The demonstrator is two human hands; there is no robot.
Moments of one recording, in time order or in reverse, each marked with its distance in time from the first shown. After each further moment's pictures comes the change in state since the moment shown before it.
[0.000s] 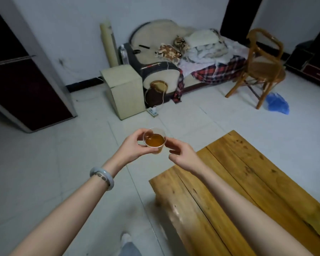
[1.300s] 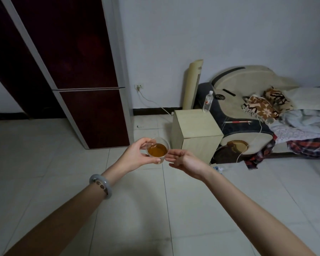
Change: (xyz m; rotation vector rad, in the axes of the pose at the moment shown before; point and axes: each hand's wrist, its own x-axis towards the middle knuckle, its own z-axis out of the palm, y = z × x) left_hand 0.276 -0.199 -0.481 -0.066 0.324 -0.084; right_hand 0.589 -0.195 0.227 0.334 -0.467 0.219
